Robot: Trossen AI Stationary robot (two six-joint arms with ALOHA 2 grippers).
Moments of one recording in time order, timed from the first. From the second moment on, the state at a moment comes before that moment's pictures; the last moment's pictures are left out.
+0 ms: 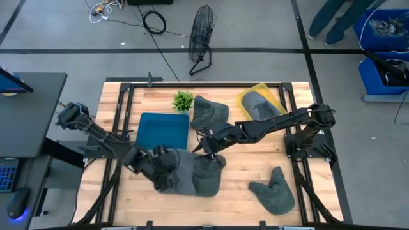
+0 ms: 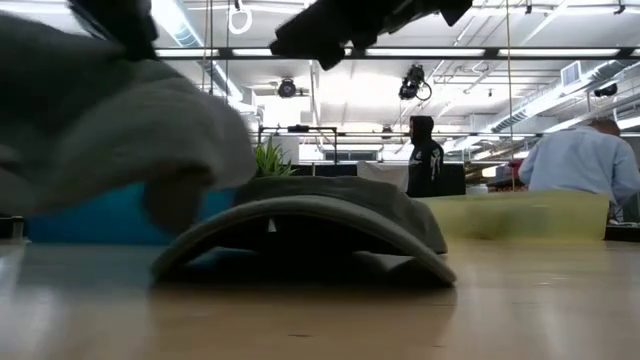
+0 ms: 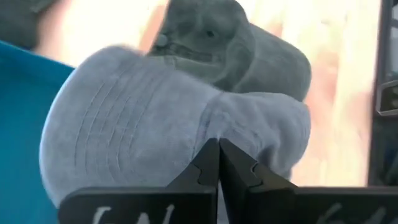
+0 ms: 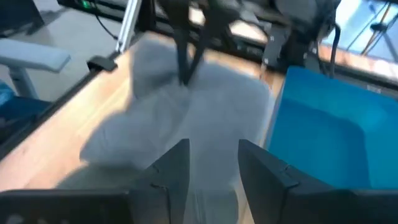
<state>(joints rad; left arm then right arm) -0.57 1.42 1.08 -0.69 -0.39 -0.78 0.12 1.72 1.20 0.03 -0.20 -0.22</state>
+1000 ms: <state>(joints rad) -0.24 1.42 1.06 -0.50 -0.40 -0.46 0.16 1.82 1.20 0.09 0.25 -0.15</state>
